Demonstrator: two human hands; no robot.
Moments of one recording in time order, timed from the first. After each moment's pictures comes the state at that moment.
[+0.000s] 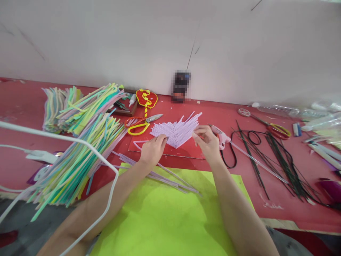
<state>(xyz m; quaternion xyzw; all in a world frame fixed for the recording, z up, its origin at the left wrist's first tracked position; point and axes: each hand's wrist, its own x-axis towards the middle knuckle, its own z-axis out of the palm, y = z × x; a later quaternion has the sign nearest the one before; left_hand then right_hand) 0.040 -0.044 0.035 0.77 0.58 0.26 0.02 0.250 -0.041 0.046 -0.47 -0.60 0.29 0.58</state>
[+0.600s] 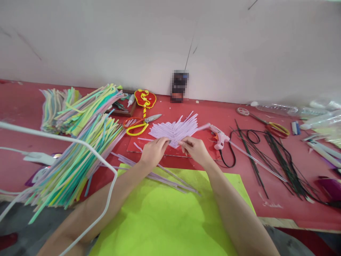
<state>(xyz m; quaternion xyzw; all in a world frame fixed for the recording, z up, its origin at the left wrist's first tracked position) 0.041 -0.043 0.028 0.81 0.52 0.29 0.02 0.234 -0.050 0.046 -0.53 -0.66 0.37 0.37</state>
